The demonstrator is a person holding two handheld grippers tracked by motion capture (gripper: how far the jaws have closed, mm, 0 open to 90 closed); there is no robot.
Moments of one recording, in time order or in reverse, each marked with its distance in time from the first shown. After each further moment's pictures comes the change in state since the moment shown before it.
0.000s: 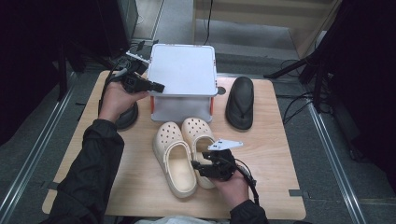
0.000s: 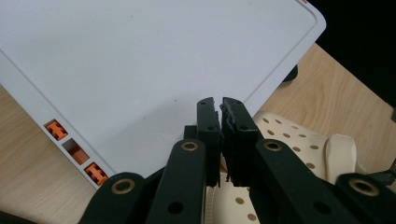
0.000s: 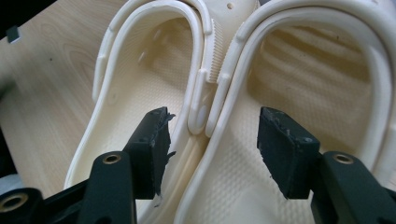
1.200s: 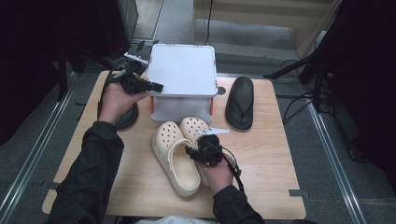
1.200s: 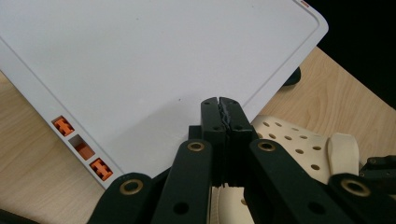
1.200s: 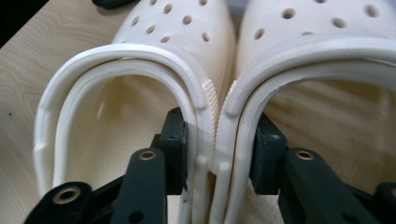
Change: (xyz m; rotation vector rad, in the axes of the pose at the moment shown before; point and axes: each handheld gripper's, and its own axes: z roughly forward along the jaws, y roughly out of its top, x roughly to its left) left arm 0.002 -0.005 -0.002 -0.027 0.003 -0.004; right arm -0.003 0.032 0.039 0.010 -0.078 0.157
